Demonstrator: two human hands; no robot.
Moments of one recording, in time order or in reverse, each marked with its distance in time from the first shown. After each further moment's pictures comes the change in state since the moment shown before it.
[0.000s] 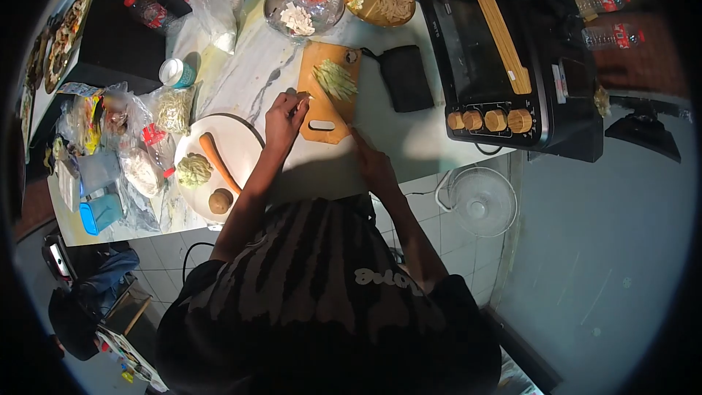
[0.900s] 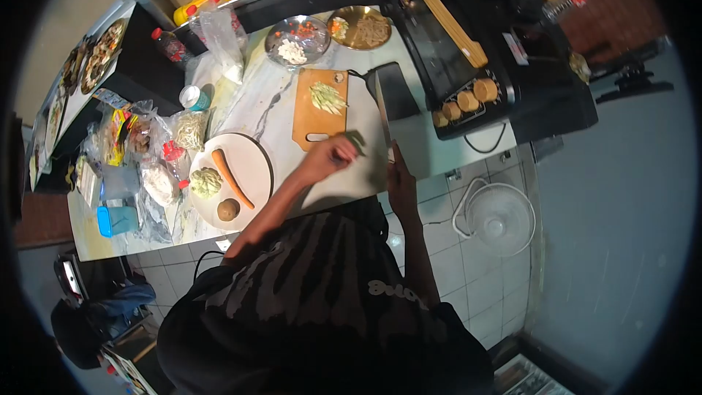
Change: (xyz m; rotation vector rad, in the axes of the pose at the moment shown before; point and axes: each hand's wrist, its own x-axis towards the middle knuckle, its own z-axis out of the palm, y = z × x) left_hand -0.045 0.060 0.031 -0.548 -0.696 -0.011; right_hand -0.068 0.026 -0.028 0.240 0.432 -0.046
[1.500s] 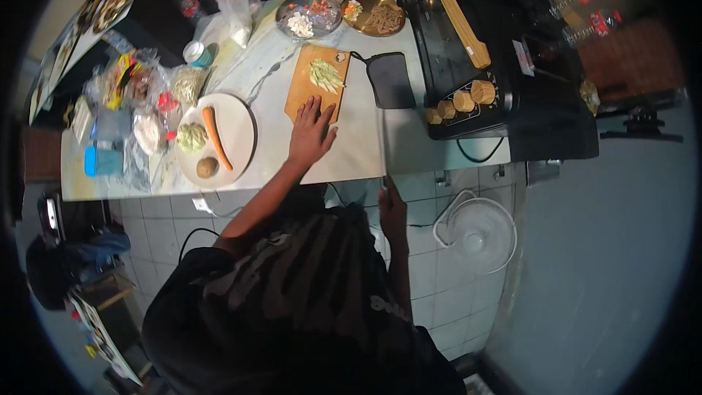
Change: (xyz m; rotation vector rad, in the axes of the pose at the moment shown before) left_hand -0.007 -0.031 0.037 1.043 0.573 0.106; right_hand -0.070 0.038 -0.047 0.030 -0.164 0.206
